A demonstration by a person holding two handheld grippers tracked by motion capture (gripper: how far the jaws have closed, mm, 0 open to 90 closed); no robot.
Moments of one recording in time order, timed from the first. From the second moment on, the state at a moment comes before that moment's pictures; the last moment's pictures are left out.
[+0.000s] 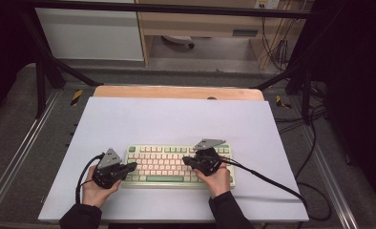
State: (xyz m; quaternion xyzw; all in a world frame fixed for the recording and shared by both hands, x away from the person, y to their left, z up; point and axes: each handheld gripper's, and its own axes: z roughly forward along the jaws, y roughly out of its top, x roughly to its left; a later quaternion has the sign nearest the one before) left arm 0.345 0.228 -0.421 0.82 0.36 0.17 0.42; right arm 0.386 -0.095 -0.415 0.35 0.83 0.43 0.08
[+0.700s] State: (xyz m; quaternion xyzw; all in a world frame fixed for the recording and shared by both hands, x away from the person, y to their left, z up) left arm 0.345 0.227 -0.423 0.82 0.36 0.16 0.41; right arm 0.394 -0.087 -0.430 0.35 0.83 0.42 0.08
